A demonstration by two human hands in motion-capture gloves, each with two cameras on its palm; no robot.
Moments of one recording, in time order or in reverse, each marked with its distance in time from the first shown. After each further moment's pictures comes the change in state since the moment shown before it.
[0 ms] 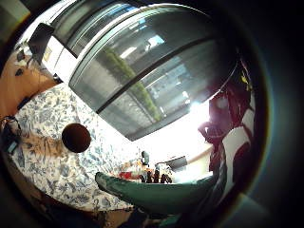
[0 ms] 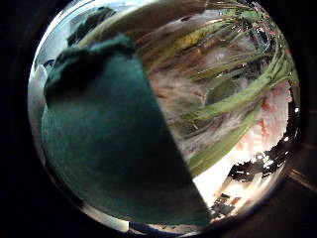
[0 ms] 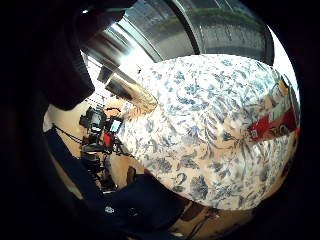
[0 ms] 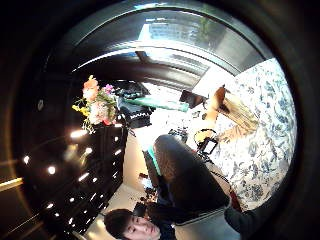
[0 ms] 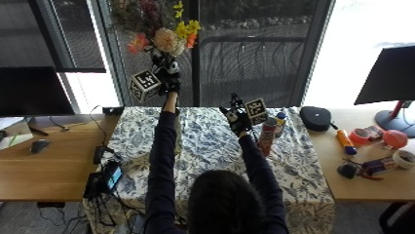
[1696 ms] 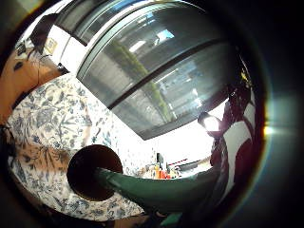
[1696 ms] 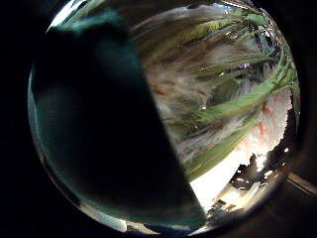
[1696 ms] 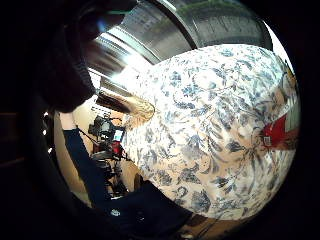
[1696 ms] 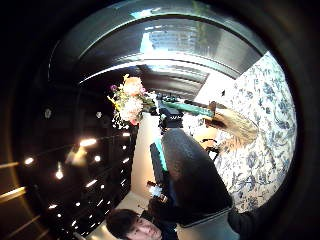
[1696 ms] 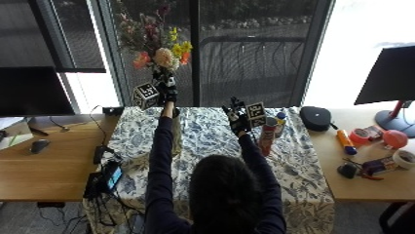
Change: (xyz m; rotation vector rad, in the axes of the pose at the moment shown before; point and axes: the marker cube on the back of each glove) left arm -0.179 -0.038 0.068 -0.062 -0.096 -0.071; right arm 0.045 -0.009 -0.001 0.091 0.029 0.132
